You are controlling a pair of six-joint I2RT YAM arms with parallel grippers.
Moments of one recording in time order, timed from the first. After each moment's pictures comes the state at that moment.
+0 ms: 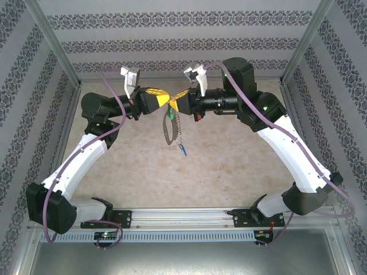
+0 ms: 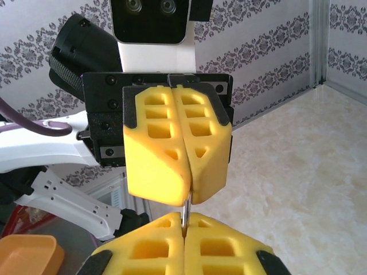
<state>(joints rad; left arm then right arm) -0.32 1.26 1.12 0.74 1.09 -0.99 0.68 1.44 1.87 -0.75 -0.68 0.18</state>
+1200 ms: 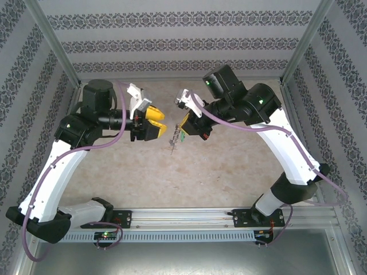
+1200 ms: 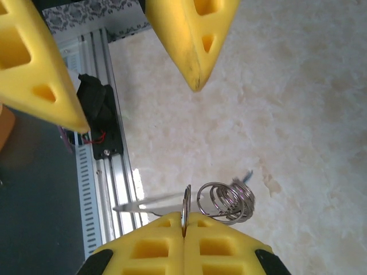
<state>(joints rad) -0.42 1.18 1.54 -0.85 0.92 0.16 0.77 1.59 2.17 -1.44 -0.48 -0.28</state>
